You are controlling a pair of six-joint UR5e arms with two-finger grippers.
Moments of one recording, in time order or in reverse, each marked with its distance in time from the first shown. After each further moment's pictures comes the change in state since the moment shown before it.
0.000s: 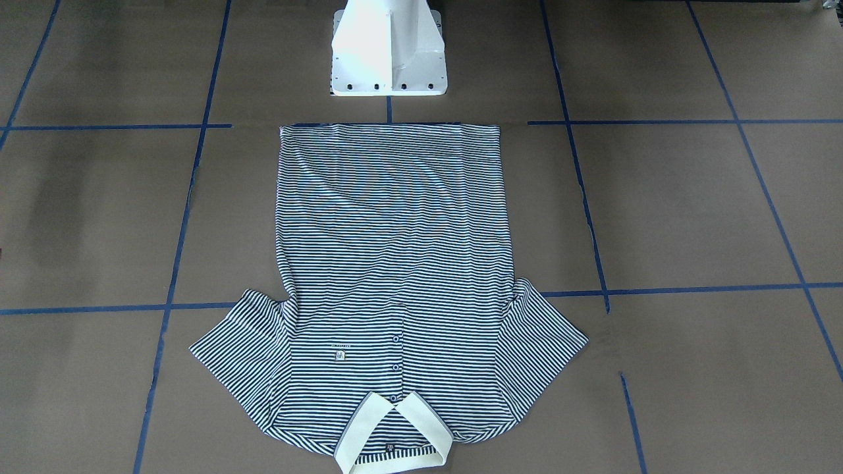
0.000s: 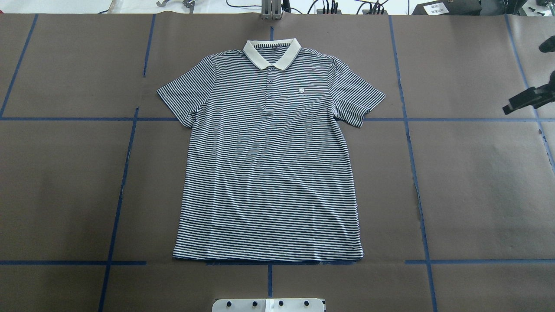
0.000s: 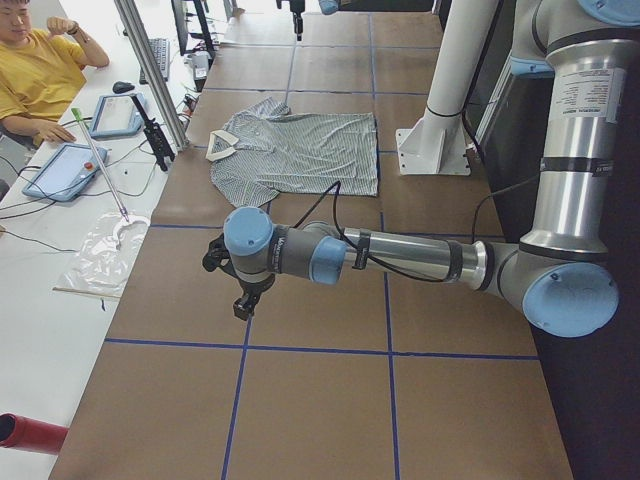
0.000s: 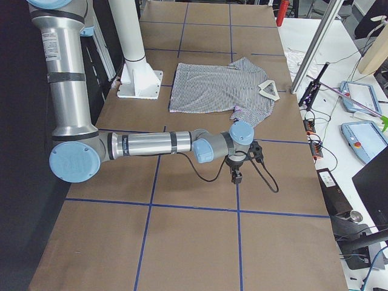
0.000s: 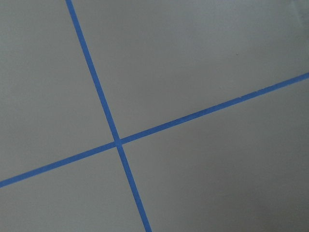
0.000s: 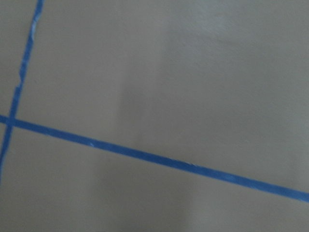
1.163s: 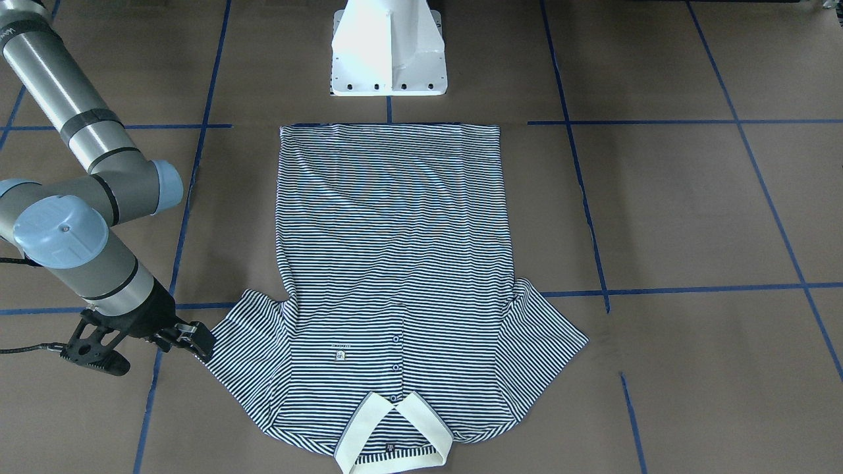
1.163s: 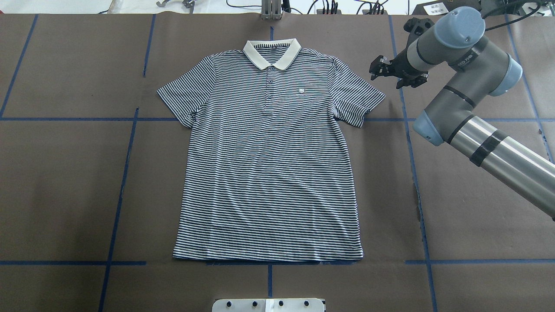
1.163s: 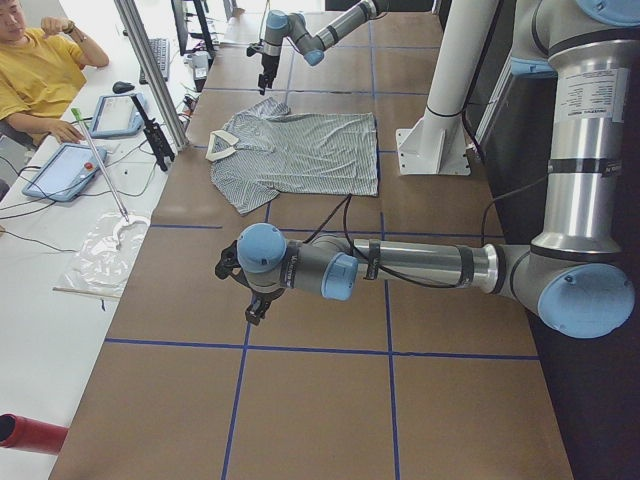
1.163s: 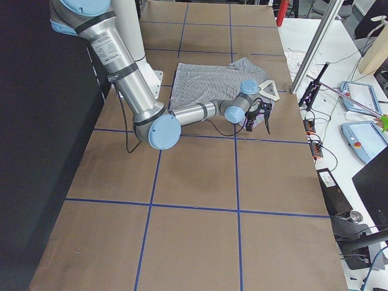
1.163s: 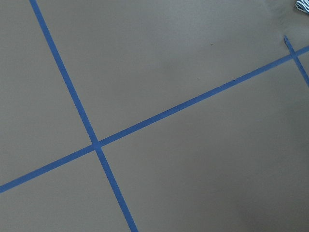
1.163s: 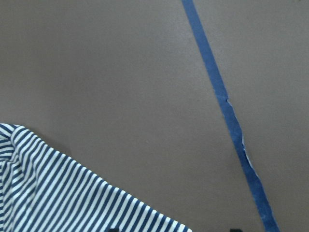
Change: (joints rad) left arm 0.004 0.041 0.009 -0.051 -0.059 0.001; right arm -0.319 0.391 -0.290 0.226 -0.358 0.902
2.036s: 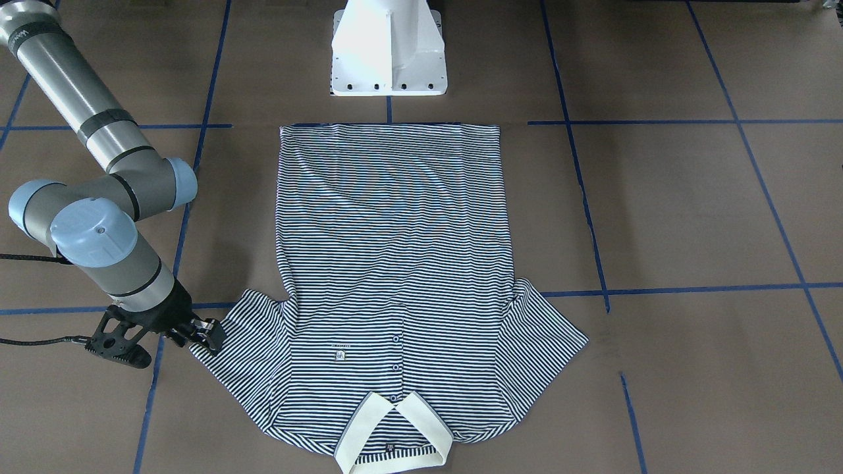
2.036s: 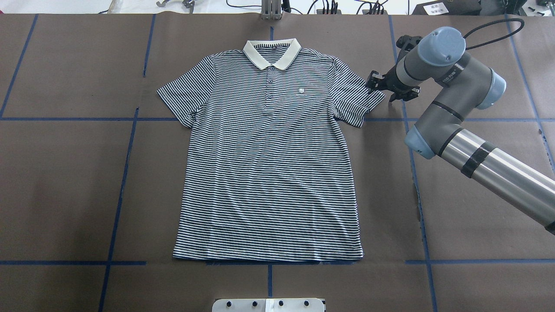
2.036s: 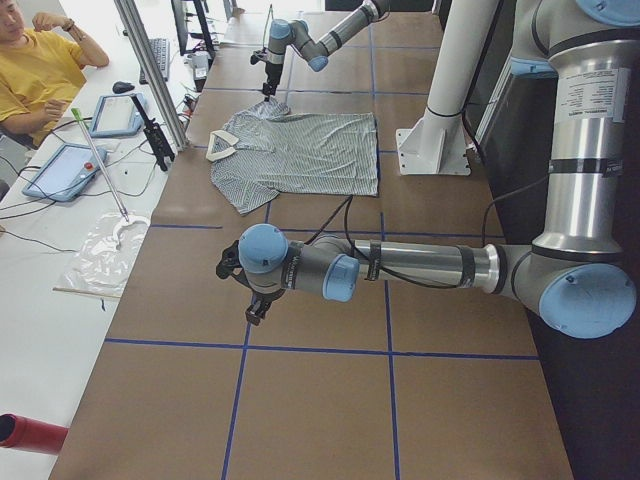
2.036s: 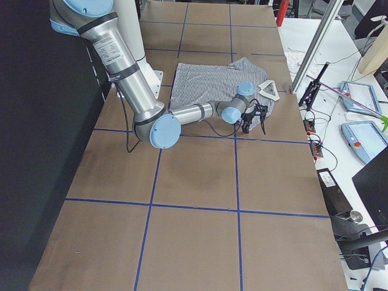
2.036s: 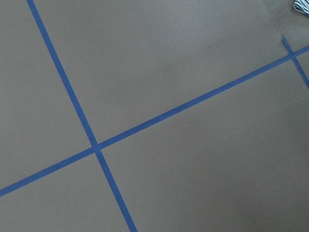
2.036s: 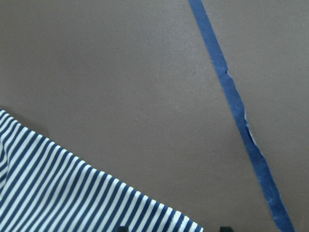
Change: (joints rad) left arm 0.000 0.005 0.000 -0.010 0.000 0.002; right arm -0.041 0.008 -0.014 -0.018 -0.042 0.008
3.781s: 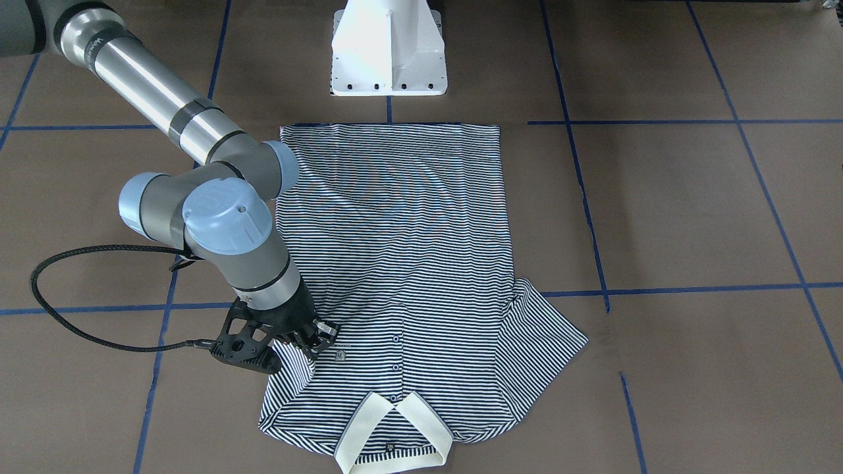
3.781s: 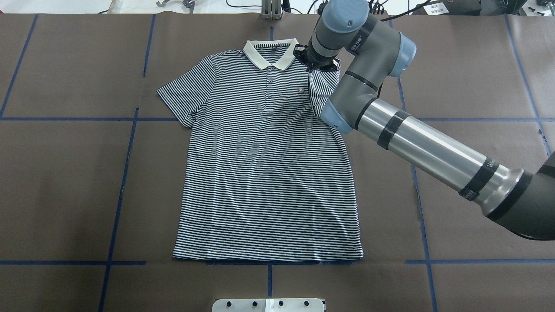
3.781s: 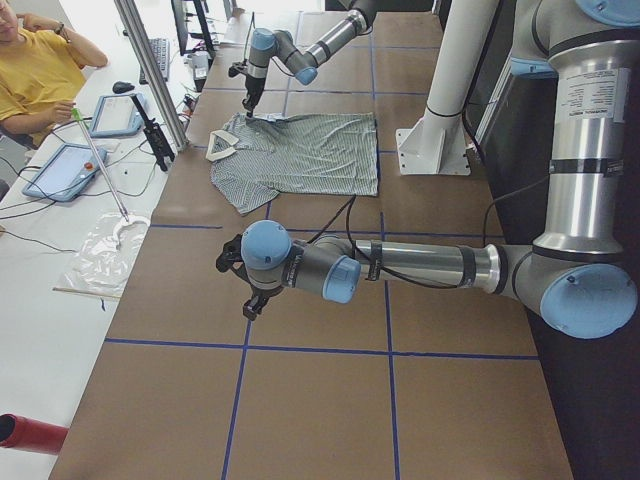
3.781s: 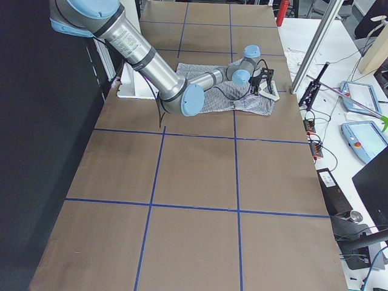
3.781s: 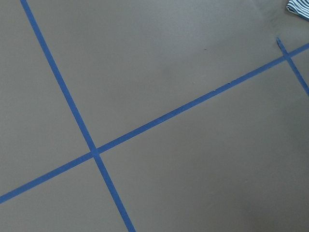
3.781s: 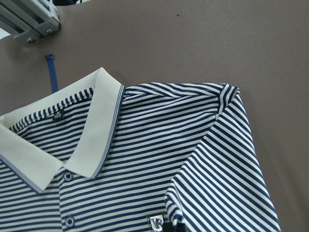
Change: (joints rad) left arm 0.001 -0.002 -0.002 -0.080 -0.001 -0.009; right arm -0.075 0.399 -0.232 -0.079 -0.103 0.092
